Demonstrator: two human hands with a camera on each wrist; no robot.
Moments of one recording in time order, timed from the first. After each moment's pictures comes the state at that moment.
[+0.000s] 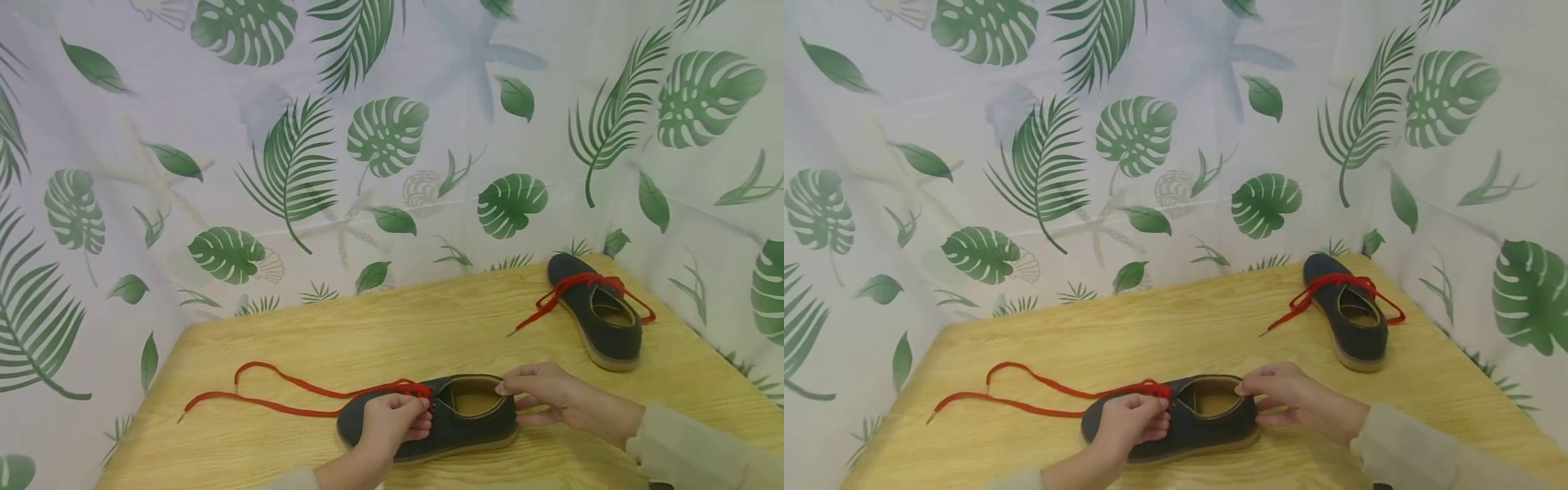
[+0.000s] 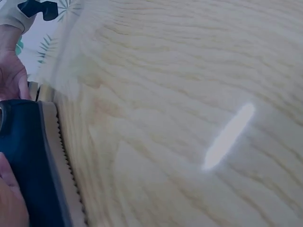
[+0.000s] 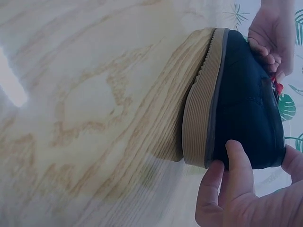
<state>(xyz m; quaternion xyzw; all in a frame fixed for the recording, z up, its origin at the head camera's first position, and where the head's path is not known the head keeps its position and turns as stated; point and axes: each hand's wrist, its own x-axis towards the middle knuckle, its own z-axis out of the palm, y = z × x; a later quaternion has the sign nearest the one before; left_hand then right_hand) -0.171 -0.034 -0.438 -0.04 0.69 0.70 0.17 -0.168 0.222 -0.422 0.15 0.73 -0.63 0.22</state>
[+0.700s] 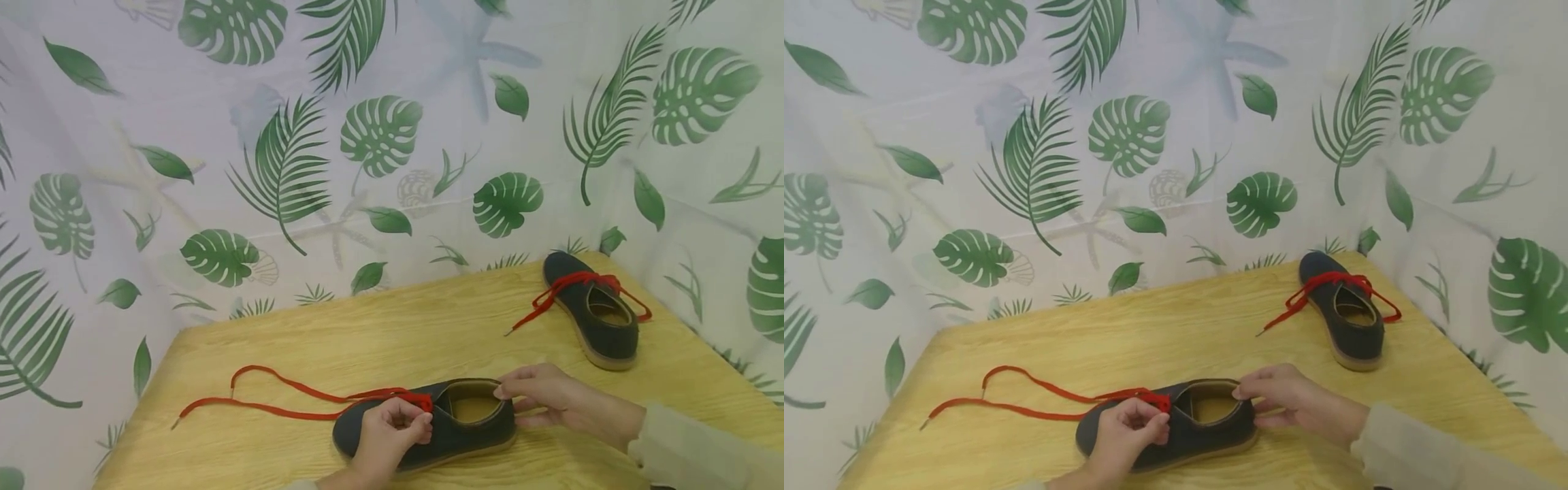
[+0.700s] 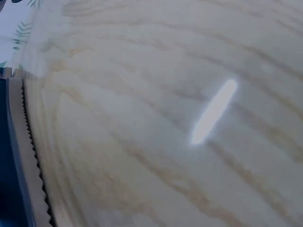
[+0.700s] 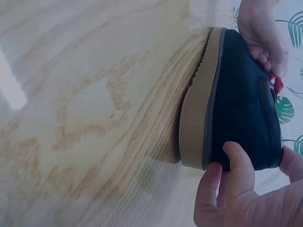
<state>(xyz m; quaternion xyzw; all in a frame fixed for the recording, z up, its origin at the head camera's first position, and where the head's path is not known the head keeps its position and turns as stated) -0.169 -0.042 -0.460 0.12 0.67 0.72 0.13 -0.165 0.223 -0.420 0.14 0.72 -0.64 0.23</state>
